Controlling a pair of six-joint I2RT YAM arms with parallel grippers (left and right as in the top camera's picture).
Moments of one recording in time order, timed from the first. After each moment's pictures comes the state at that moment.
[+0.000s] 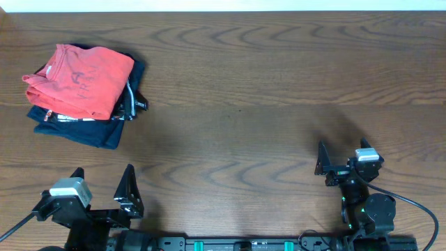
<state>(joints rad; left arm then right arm) -0.18 0.25 1.01 -0.98 -0.12 -0.25 0.07 0.01 0.04 -0.13 -0.02 0.02</state>
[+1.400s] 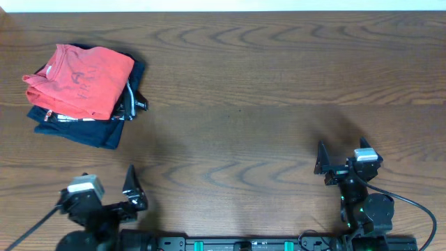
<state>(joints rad) -0.09 0.09 0.73 -0.92 -0.16 -0.22 0.07 0.02 0.01 -0.08 -0.02 0.02</state>
